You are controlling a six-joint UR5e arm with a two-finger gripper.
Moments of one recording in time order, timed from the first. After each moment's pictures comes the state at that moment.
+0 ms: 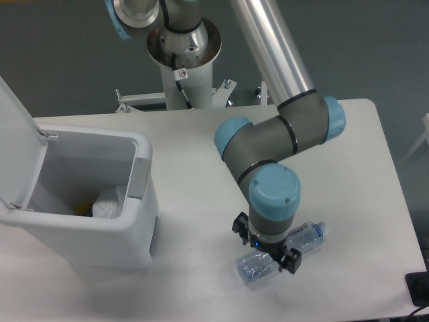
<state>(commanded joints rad) 2.37 -2.26 -1.26 -1.13 1.65 1.12</state>
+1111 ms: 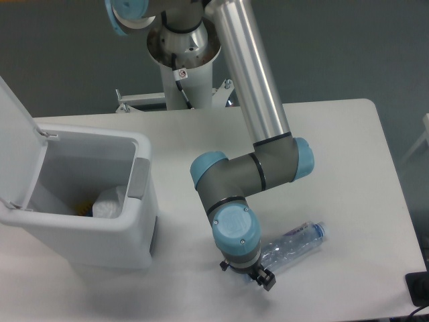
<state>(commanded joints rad) 2.32 -2.34 -1.30 -1.04 1.76 1.09</state>
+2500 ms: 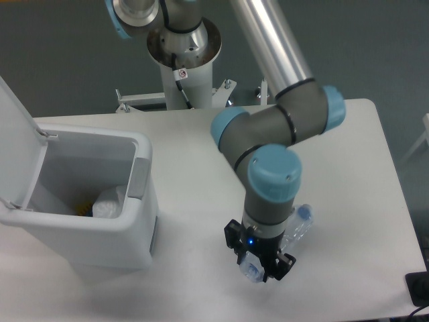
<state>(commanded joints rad) 2.45 -2.10 -1.25 -1.05 1.21 1.06</state>
